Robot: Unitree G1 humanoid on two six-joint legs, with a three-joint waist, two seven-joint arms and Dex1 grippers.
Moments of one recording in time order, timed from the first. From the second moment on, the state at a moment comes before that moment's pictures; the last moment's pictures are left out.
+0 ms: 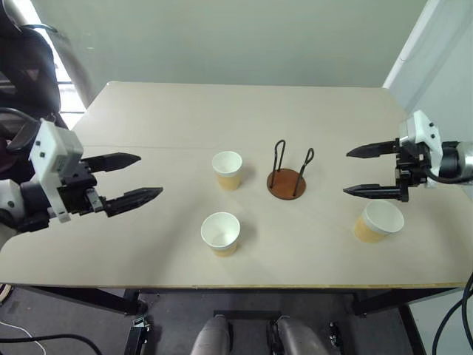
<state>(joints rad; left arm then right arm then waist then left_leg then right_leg) -0.14 1.05 0.58 -0.36 -0.76 0.74 -1.01 -0.66 -1.01 -0.04 0.01 0.43 0.49 1.38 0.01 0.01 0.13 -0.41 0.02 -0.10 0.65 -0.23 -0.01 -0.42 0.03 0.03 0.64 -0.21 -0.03</state>
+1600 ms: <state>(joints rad) -0.08 0.99 0.58 -0.48 -0.83 0.66 -1.02 -0.55 -0.60 0.11 -0.12 0.32 0.75 0.76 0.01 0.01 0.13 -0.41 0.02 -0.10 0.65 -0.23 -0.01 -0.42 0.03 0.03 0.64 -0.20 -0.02</state>
